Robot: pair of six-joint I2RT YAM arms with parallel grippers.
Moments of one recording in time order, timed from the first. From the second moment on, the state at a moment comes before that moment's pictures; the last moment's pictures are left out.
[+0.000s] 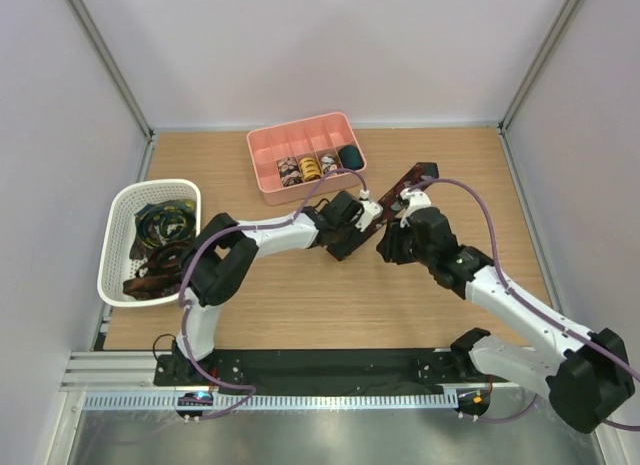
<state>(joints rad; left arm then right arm) -0.84 2.01 1.34 -0.27 0.03 0.04 0.49 1.04 0.67 -0.27 -0.03 0.39</state>
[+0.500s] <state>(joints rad) -0.84 2.10 1.52 -0.49 0.02 0.01 1.09 1.14 0.69 -0.27 0.33 0.23</state>
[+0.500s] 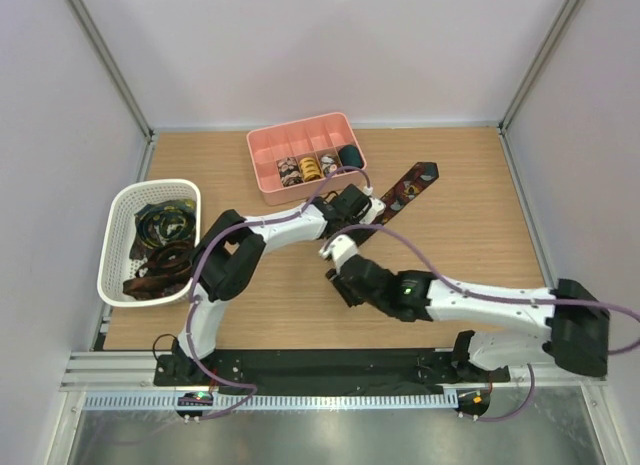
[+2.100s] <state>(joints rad) -0.83 2.18 1.69 -0.81 0.07 -0.04 1.22 2.18 1.39 -0.55 1.06 -0.15</state>
